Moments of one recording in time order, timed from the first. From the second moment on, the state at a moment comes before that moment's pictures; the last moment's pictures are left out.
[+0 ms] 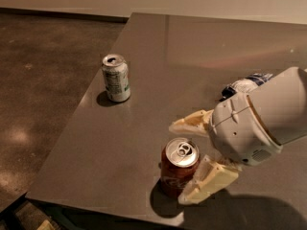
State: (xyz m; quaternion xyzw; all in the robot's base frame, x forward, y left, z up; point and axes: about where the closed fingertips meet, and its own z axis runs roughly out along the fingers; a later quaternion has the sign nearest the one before) arm 0.325 -0.050 0.901 -0.69 0.63 0.23 0.27
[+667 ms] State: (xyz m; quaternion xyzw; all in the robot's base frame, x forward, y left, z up) arm 0.332 -0.049 0.910 -0.69 0.63 0.23 0.27
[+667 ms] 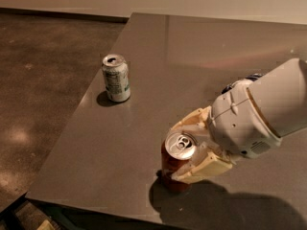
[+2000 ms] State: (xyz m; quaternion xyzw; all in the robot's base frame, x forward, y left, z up) arm 0.460 0.014 0.955 -0.62 0.69 0.21 0.30
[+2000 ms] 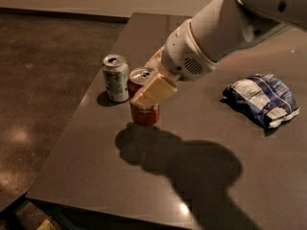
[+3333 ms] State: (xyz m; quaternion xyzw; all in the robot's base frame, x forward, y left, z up) arm 0.507 0.043 0.919 -0.60 0.71 0.19 0.33
